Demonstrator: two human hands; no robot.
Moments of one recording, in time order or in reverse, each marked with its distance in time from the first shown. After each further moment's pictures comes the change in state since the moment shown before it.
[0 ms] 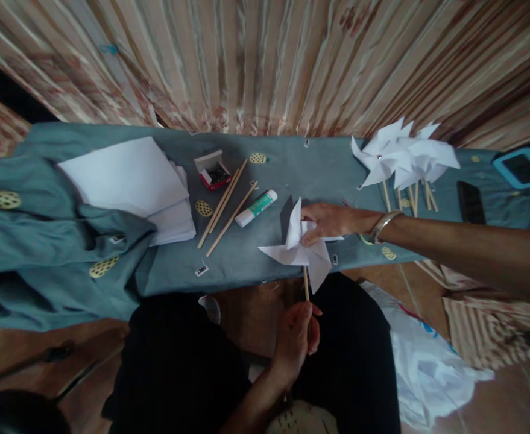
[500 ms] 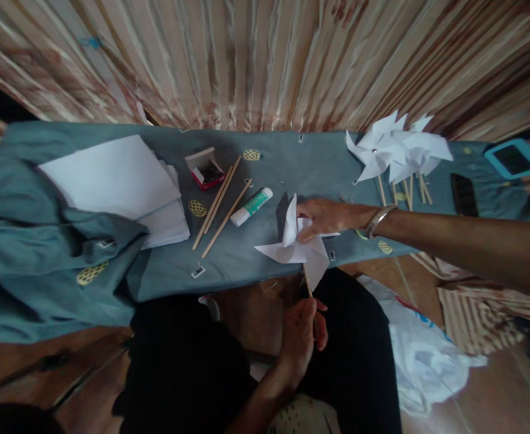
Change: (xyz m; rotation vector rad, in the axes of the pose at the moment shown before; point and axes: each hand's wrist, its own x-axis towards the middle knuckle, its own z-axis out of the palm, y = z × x) left_hand 0.004 -0.003 0.010 -0.059 -0.028 -0.021; right_hand -0.002 -0.005 -0.002 0.061 -0.004 0.014
